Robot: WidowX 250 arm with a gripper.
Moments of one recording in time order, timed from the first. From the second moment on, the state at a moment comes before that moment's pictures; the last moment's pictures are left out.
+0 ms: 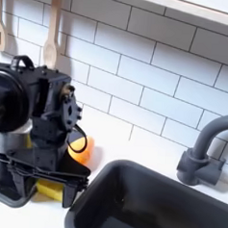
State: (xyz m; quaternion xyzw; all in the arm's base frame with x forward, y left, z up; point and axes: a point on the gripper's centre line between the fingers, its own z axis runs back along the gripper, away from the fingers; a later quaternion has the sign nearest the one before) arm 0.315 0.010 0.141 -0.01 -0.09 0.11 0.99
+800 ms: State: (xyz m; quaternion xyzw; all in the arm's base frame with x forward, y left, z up) arm 0.308 0.020 0.158 -0.06 -0.06 0.04 1.00
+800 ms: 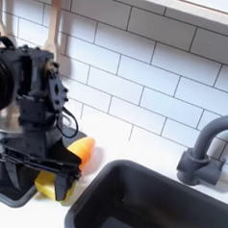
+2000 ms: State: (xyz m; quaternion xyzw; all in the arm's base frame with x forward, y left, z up) arm 0.311 0.010 0.167 -0.08 -0.06 -0.03 0.99
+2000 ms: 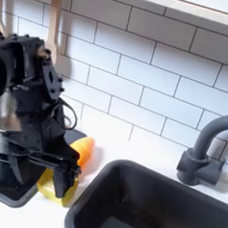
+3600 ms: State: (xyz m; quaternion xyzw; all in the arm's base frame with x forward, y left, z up) arm 0.315 0.015 0.153 -0.06 -0.05 -0.07 0.99
